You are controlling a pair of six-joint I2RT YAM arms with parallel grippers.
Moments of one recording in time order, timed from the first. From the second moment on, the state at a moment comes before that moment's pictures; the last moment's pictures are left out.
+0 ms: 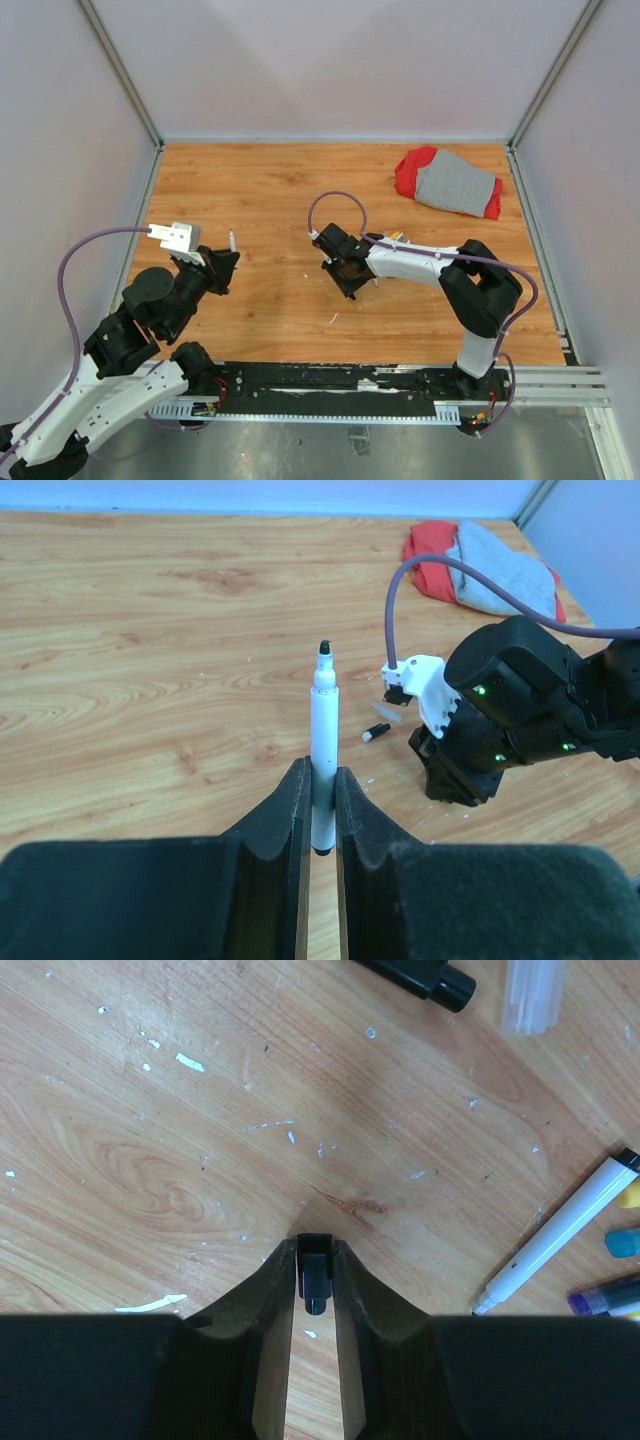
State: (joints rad) left arm -0.81 0.39 0.79 -0.56 -0.43 -0.33; right arm 0.88 1.79 1.13 -0.56 0.10 0.20
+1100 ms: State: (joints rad) left arm -0.81 0.54 0.69 -0.42 -0.30 -0.41; right arm 0.82 1.21 0.78 -0.37 -0.13 0.15
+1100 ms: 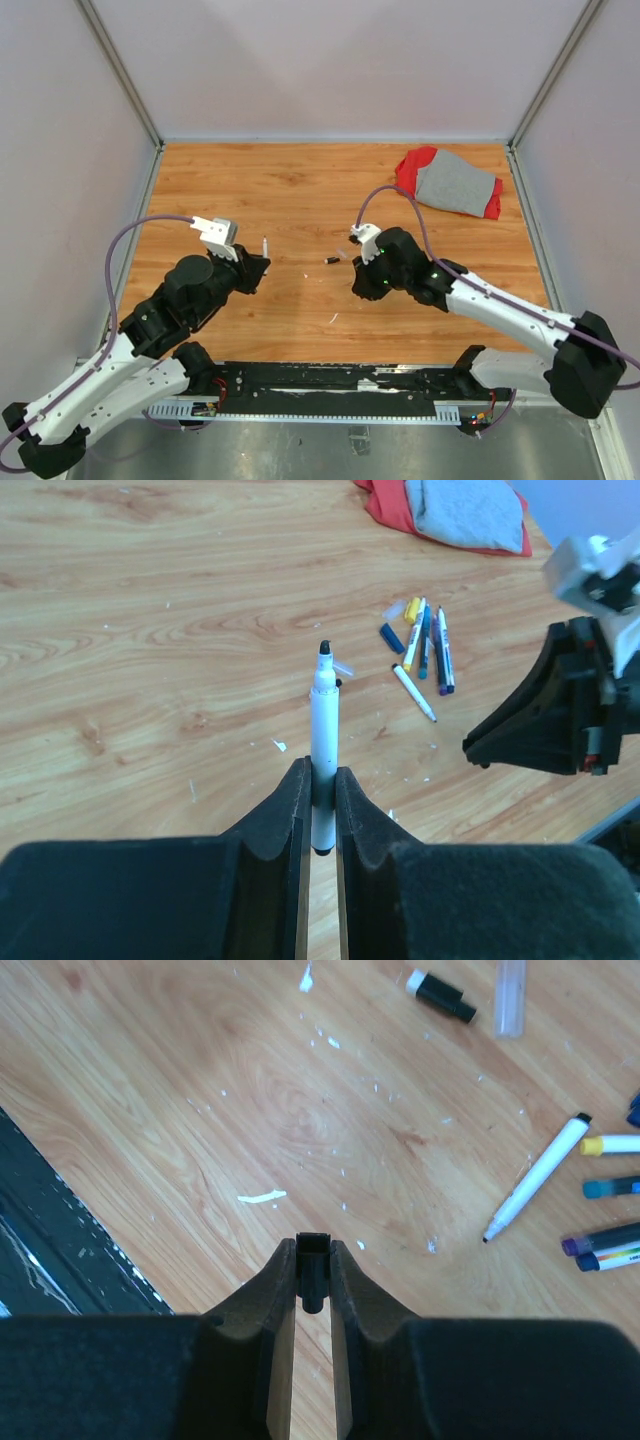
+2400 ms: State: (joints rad) left arm -1.18 0.77 0.46 0.23 -0.25 -0.55; right arm 0.62 0.64 0.39 0.44 -0.35 0.70
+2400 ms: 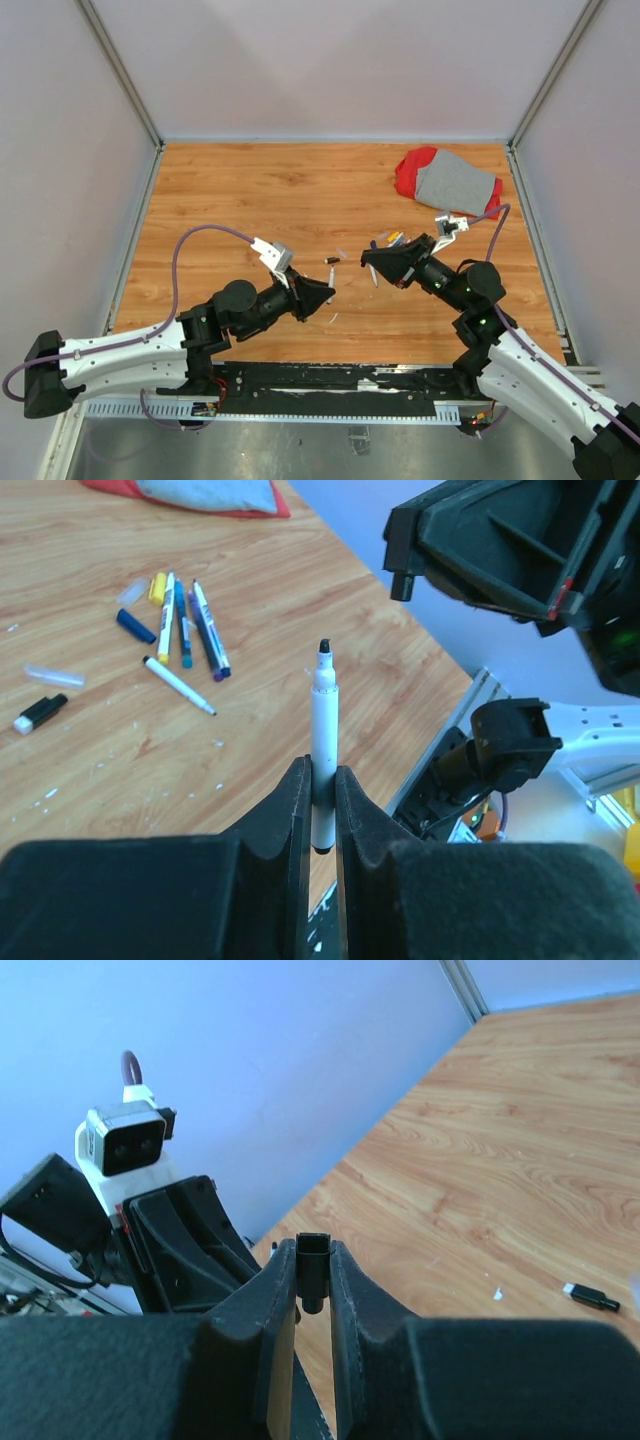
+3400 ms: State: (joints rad) left arm -1.19 0.83 0.46 0.37 -0.14 -0.51; right arm 0.68 0.87 0.37 0.85 -0.40 0.91
